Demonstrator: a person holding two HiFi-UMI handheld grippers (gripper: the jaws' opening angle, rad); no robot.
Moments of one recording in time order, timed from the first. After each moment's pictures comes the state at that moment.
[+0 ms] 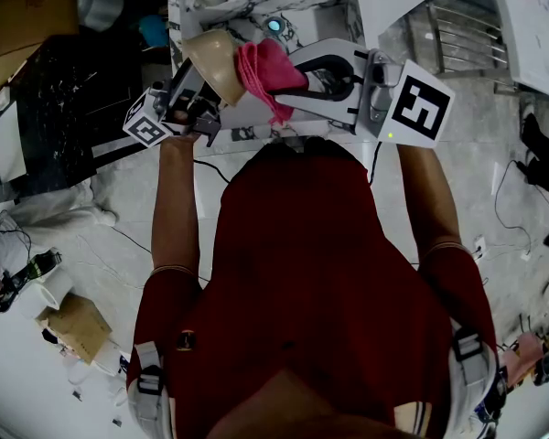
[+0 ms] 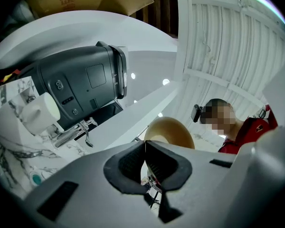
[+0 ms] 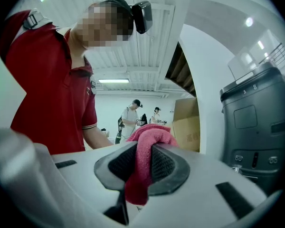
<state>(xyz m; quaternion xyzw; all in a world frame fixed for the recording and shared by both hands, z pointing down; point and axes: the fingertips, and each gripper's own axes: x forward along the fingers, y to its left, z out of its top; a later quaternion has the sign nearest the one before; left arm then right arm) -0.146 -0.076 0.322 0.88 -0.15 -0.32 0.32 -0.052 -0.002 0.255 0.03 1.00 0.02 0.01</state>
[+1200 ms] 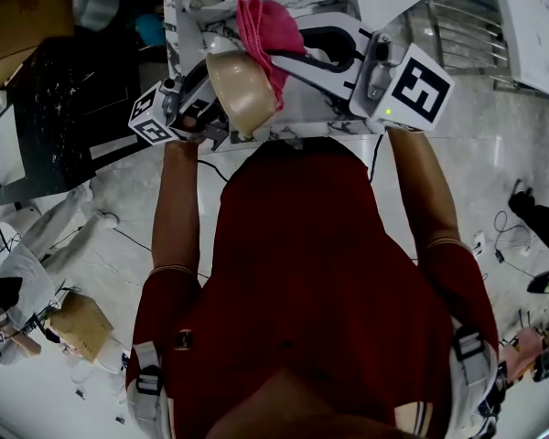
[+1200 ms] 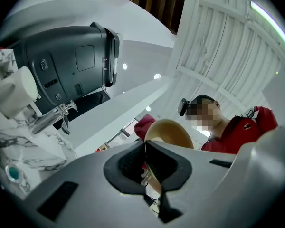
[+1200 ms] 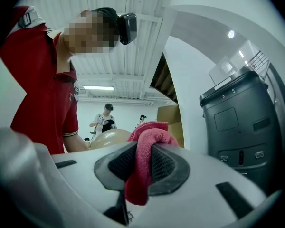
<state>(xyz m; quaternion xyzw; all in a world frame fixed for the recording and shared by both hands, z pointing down) -0.111 -0.060 0.312 0.90 -0.04 -0.30 0.32 -0.048 -0.058 0.246 -0.06 1.00 -0.01 0.07</state>
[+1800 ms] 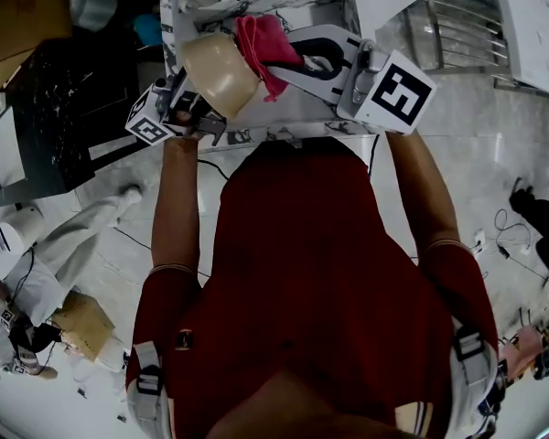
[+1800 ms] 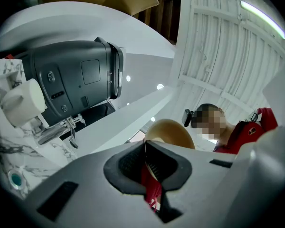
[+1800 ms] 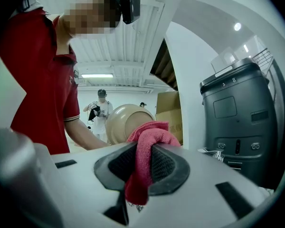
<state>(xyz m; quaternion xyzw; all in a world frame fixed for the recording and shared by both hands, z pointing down) -0.127 -0.085 0.309 0.87 -0.10 -0.36 0.32 -0.051 -0.056 0.293 -0.06 1.00 -0.01 -0.01</state>
